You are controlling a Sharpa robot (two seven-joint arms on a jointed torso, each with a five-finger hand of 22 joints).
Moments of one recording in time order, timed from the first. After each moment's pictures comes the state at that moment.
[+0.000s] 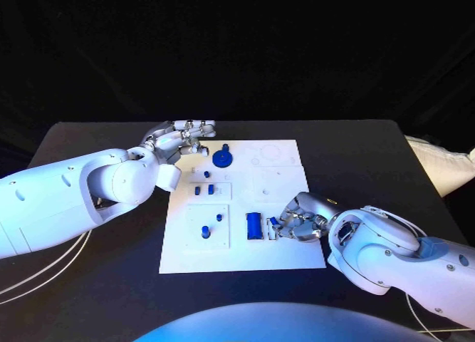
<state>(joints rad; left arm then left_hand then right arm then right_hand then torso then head) 1.19 -0.84 -0.05 1.53 0.11 -0.22 0.28 1.41 -0.13 0.39 0.04 0.11 1.03 0.17 0.12 0.07 1.14 0.09 0.26 0.14 1.23 0.01 1.03 0.56 0.17 1.27 0.10 0.47 0.88 0.70 -0.98 0.23 1.95 -1.50 -0.27 -0.60 1.24 -0.12 0.26 0.29 0.46 1.13 0.07 0.17 0.31 1.41 -0.01 0.93 1.17 1.47 -0.08 1.43 1.31 0.05 1.47 0.04 1.49 1.31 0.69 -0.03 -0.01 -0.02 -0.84</state>
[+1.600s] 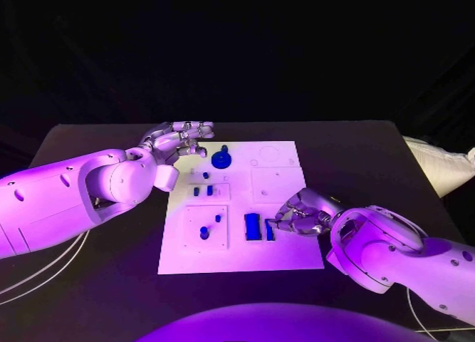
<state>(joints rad) 1.19 -0.84 -0.05 1.51 0.11 -0.21 0.26 1.41 -0.13 0.39 0.04 0.11 1.02 0.18 0.12 0.07 1.13 0.09 0.27 0.14 1.22 0.01 1.03 0.54 0.17 1.26 0.11 0.47 0.88 0.71 -1.00 0.23 1.96 -1.41 -0.36 -0.56 1.20 -0.09 0.02 0.28 0.35 1.06 0.10 0.12 0.32 1.33 0.01 0.66 1.00 1.47 -0.06 1.35 1.28 0.05 1.42 0.05 1.43 1.31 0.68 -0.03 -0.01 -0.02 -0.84</state>
